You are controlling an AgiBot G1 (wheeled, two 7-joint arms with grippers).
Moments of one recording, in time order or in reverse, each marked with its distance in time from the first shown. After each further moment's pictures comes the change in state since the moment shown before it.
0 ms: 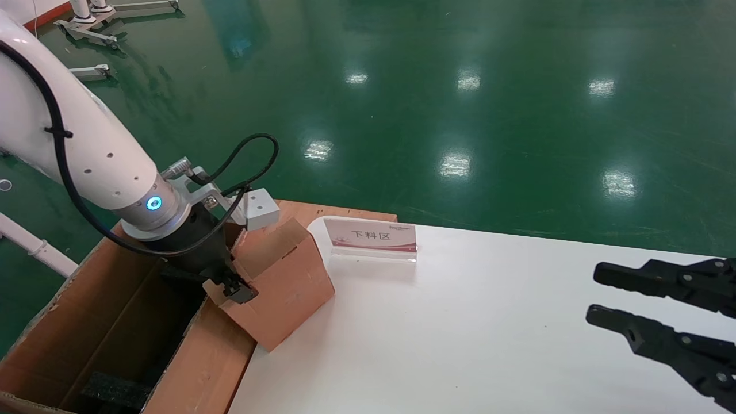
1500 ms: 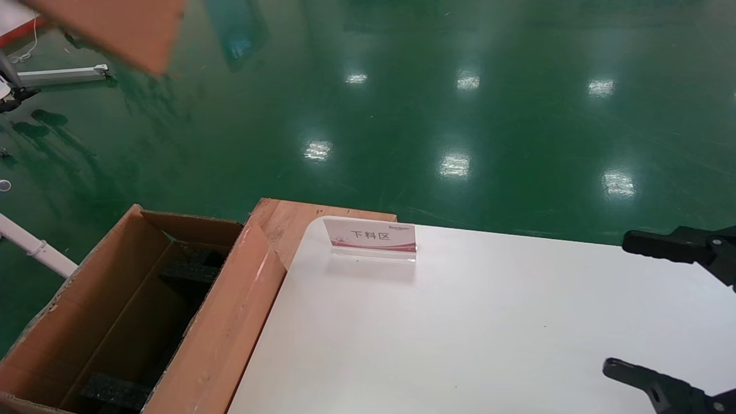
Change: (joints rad) left arm -0.875 -0.065 0.056 0.239 0.017 0.157 0.034; right arm 0.001 0.001 -0.002 -0.001 0.001 0.000 -0.001
